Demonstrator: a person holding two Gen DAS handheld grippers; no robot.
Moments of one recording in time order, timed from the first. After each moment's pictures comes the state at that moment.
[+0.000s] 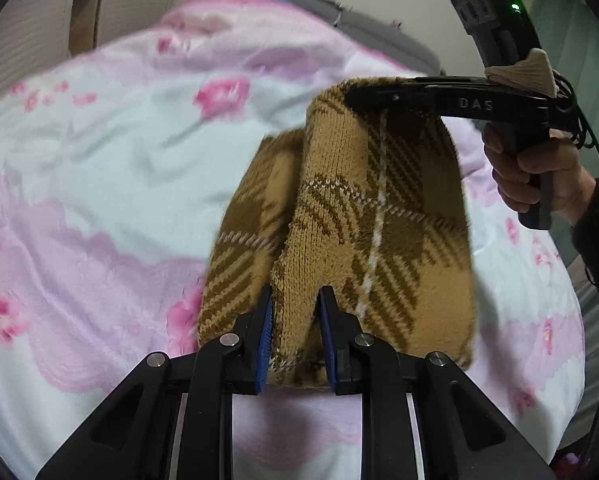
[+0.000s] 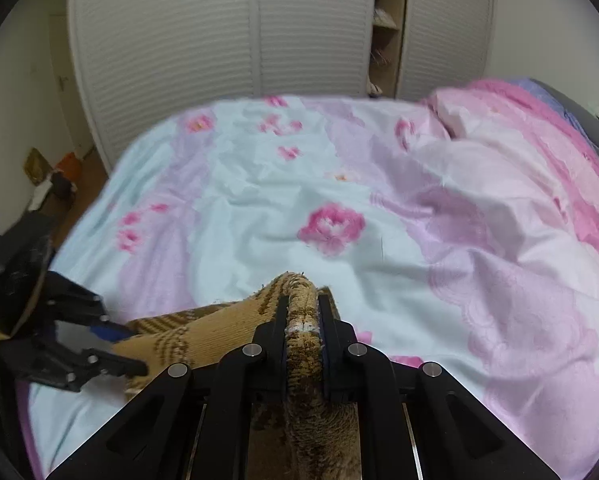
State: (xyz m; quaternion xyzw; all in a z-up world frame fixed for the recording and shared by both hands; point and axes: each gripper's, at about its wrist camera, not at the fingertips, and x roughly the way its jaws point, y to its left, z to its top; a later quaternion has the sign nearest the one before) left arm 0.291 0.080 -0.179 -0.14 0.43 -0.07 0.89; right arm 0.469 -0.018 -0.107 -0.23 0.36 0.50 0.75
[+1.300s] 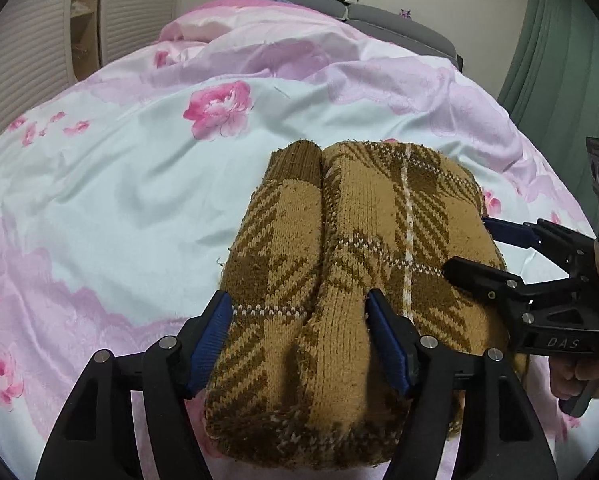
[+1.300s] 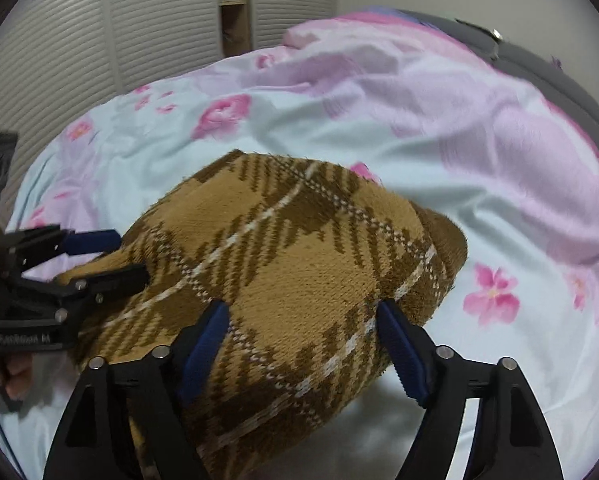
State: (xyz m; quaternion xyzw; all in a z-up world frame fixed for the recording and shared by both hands) left arm 0.334 0.061 -0.184 -0.07 0.41 -0.02 0.91; right arm 0.407 -0.100 -0.177 -0.11 0.39 0.28 0.87
